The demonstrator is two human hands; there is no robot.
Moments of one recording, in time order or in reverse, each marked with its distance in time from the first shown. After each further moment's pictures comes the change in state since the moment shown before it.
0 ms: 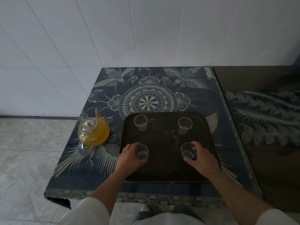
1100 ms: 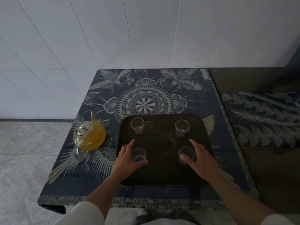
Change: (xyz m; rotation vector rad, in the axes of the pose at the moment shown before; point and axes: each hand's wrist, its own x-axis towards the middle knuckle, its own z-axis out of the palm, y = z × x) left_hand 0.003 -0.003 -0.002 -0.141 -0.014 0.032; right_hand -0.001 0.002 -0.011 0.081 -0.011 -0.057
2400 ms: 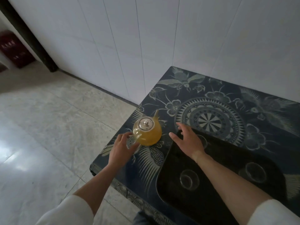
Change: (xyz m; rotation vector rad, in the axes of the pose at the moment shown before) left_hand -0.024 -0.118 -0.138 -0.077 0.529 -0.369; right_hand 0.140 -0.274 0.081 0.083 -0.285 -0.437
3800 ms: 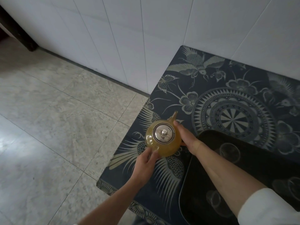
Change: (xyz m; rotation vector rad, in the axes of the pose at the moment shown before) left_hand 0.040 -0.002 0.020 -0.649 -0.351 -0.225; right_hand 0.129 -0.021 0.093 0.682 -0.313 0.592
